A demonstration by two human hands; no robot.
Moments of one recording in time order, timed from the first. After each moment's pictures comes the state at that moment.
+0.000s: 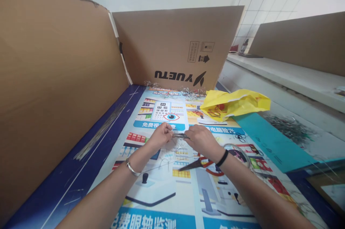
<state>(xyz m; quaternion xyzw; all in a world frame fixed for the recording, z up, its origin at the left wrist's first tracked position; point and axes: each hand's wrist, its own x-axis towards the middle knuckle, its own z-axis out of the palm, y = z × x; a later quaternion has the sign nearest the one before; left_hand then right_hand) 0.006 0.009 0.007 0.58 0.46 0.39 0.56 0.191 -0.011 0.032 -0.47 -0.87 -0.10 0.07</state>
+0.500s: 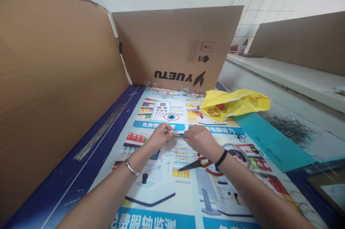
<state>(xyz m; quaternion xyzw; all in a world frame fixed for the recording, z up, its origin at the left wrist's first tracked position) 0.005 0.010 0.007 0.57 0.46 0.39 0.56 0.191 -0.010 0.028 -0.46 -0.87 -0.12 0.08</state>
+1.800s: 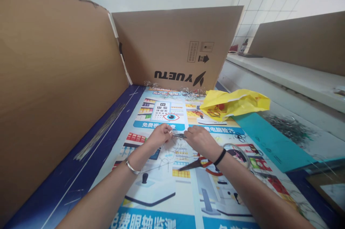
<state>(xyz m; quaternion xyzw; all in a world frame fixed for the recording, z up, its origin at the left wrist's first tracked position) 0.003 0.010 0.009 0.54 0.45 0.39 0.59 0.194 -0.006 0.016 -0.44 -0.88 -0.15 0.06</state>
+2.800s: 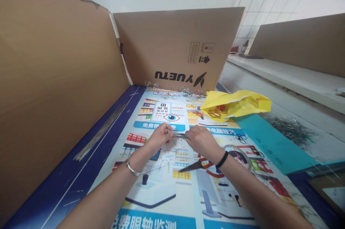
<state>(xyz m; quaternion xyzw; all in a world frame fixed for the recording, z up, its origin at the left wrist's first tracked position) 0.003 0.011 0.008 0.55 0.44 0.41 0.59 0.192 -0.008 0.024 -0.48 -0.87 -0.13 0.08</state>
